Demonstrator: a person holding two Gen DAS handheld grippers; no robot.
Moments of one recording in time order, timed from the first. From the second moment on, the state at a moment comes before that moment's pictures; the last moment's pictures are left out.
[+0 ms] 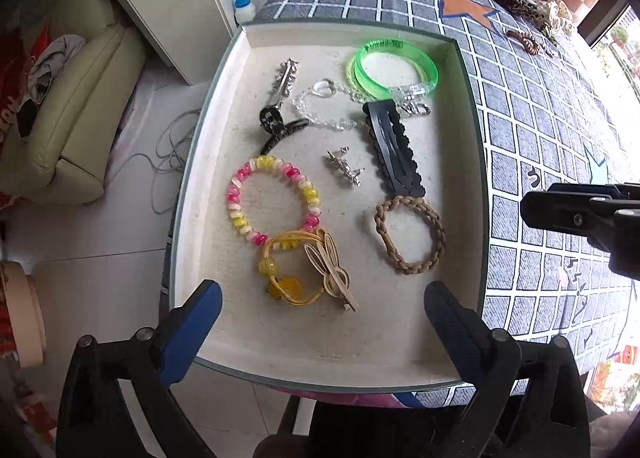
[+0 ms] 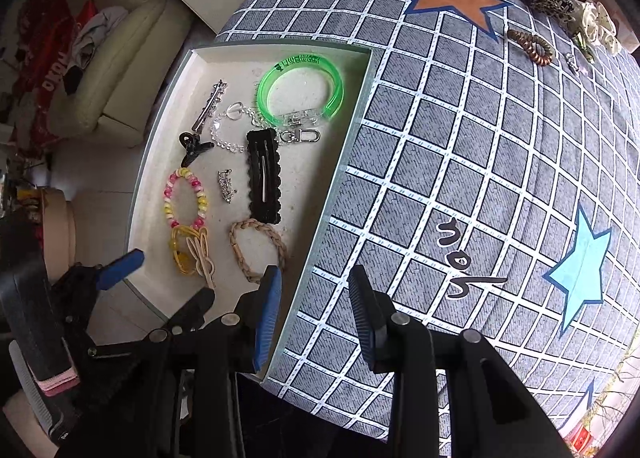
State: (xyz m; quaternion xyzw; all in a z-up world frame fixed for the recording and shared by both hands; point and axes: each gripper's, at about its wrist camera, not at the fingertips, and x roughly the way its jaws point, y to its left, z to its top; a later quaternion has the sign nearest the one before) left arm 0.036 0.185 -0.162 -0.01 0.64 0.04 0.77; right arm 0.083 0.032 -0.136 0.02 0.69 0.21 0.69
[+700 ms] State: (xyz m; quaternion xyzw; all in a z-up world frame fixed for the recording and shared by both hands) left arm 0.026 0.197 -0.139 0.00 0.63 0.05 0.78; right arm 0.077 0.049 -0.118 0.00 0.69 0.22 0.69
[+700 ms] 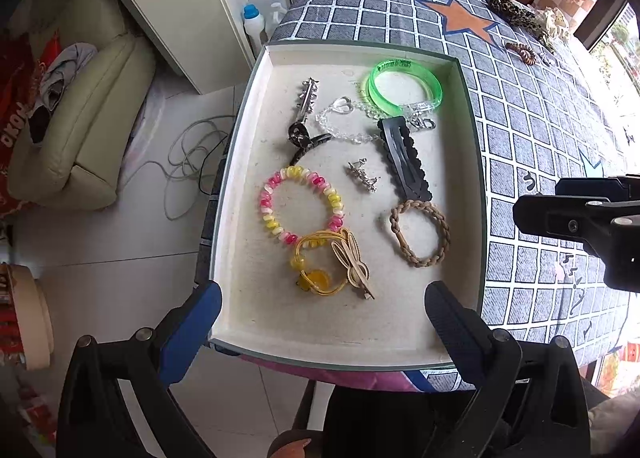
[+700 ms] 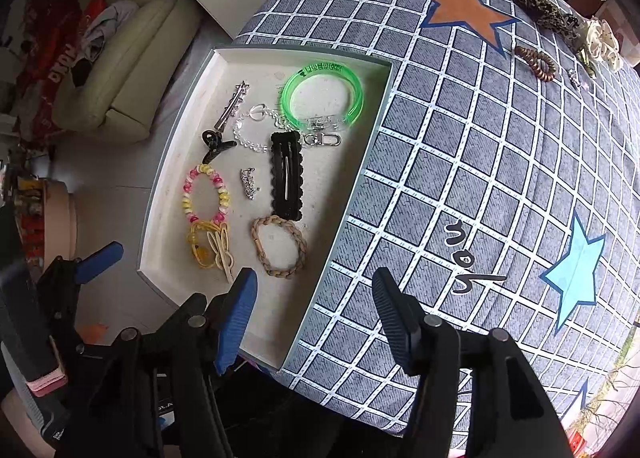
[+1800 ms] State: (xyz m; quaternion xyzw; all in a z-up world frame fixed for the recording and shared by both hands) left arm 0.023 0.219 -0.041 0.00 0.58 0.05 0.81; right arm 0.062 0.058 -0.008 -0.09 0.59 0.20 0.78
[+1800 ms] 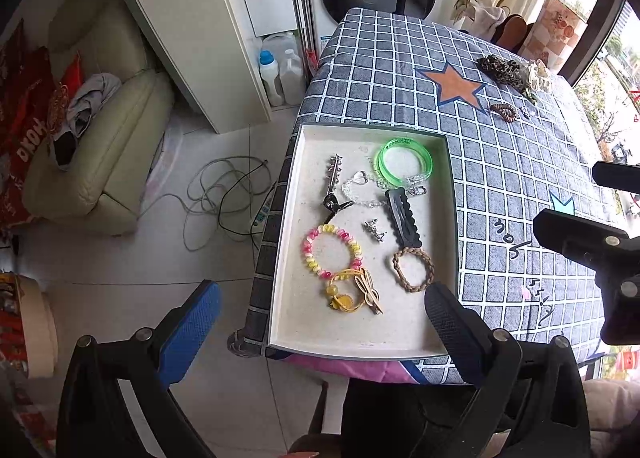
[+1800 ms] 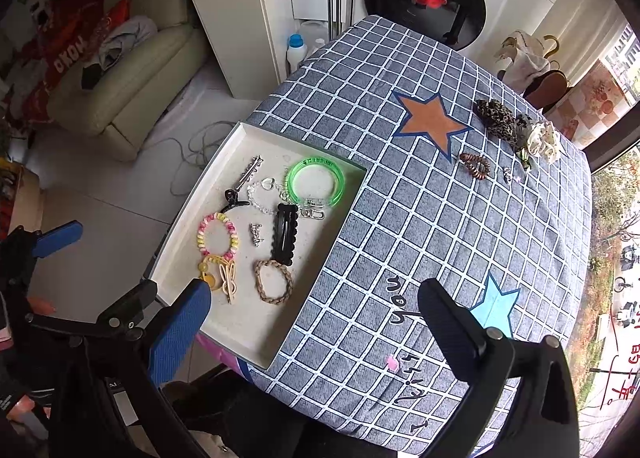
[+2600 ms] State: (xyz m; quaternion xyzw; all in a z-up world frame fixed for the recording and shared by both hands) left arm 0.022 0.219 -0.039 0.00 0.58 0.06 0.81; right arm 0.062 0.060 -0.009 -0.09 0.59 0.20 0.78
